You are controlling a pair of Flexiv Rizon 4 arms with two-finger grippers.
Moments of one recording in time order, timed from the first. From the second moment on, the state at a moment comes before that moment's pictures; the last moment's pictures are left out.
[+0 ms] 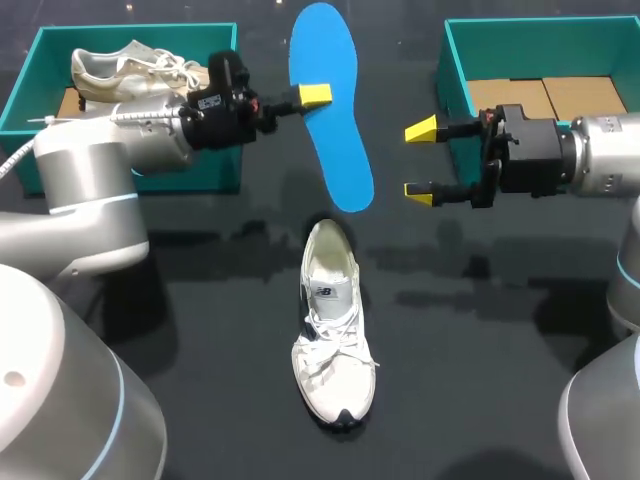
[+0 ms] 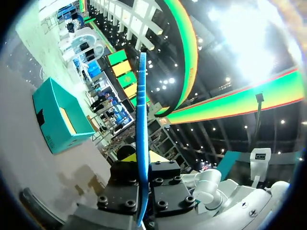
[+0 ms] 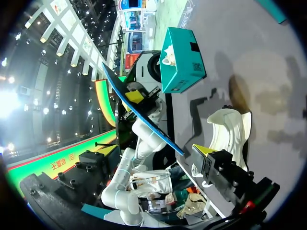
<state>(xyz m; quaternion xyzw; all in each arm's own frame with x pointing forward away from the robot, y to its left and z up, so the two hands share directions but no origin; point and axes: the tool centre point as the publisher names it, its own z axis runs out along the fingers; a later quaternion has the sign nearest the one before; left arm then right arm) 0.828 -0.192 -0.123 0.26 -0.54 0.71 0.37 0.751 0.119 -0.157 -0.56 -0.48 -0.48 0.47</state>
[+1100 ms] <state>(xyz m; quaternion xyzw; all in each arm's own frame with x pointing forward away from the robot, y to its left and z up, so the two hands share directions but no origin) 0.808 -0.167 -0.103 -0.09 -0.62 0.77 0.07 0.752 0.120 -0.157 -0.56 -0.48 -0.48 0.47</state>
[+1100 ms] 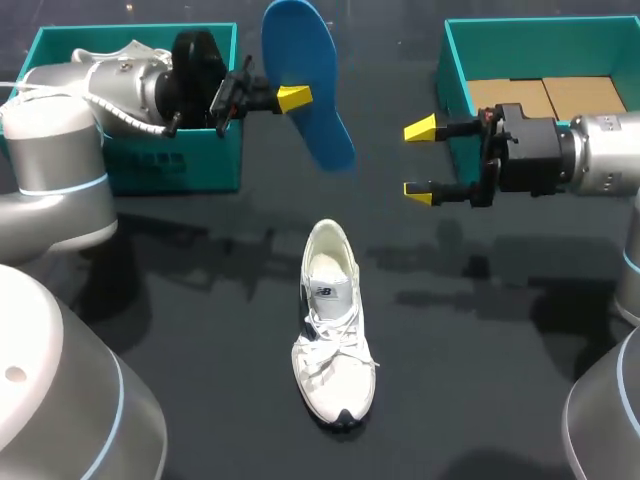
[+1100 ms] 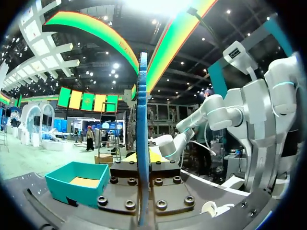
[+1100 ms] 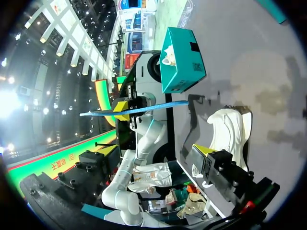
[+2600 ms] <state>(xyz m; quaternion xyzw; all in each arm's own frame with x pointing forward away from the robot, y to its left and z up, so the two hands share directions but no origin) 0.777 -0.166 -0.115 -0.45 -0.54 0.60 -0.37 0.749 0.125 -0.156 -0.55 -0.48 -0.48 0.48</state>
